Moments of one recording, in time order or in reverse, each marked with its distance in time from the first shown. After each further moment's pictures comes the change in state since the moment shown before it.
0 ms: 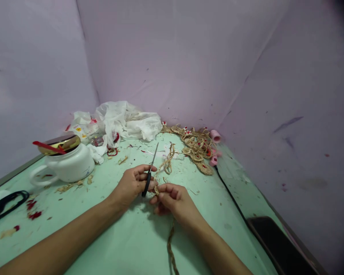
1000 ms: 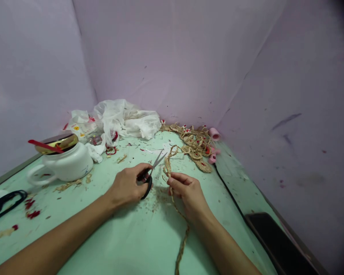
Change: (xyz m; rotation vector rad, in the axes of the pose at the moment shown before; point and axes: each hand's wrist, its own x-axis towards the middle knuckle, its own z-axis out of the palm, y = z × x) left_hand 0.004 -0.007 -0.014 0.793 0.027 0.276; right_hand 0.005 -0.010 -0.015 0.153 0.352 -0.139
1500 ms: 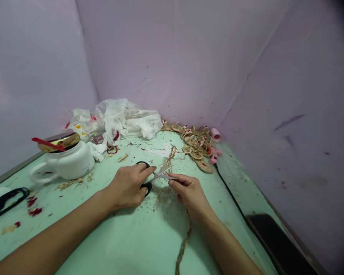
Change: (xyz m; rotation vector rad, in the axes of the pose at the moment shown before) left_hand -0.002 -0.004 -0.007 0.649 -0.064 0.369; right_hand 0.000 -0.003 -0.001 -0.263 -0.024 -0.014
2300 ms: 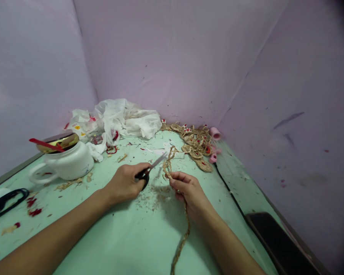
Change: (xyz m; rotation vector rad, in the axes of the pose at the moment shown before) left_hand 0.002 -0.007 0.007 -0.451 0.108 -0.109; right_hand 0.000 -0.003 -0.004 0.216 -0.099 0.086
